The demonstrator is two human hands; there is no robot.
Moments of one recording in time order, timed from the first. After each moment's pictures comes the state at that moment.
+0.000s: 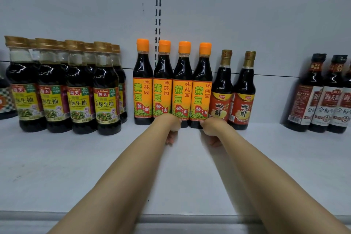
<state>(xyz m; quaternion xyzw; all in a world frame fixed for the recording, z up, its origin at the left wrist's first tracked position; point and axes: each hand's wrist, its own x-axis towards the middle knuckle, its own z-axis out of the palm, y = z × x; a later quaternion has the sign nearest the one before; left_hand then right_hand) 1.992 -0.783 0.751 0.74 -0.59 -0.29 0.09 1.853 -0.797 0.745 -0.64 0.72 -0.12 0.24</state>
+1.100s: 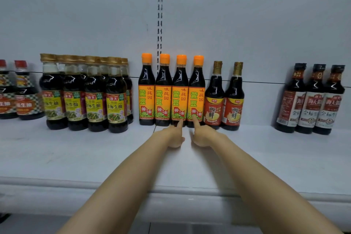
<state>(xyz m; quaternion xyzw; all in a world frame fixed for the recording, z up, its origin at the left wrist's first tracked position) 1.979 -0.733 0.730 0.69 -0.72 -0.08 0.02 1.853 -0.748 0.735 -0.78 0.61 -0.05 0.10</state>
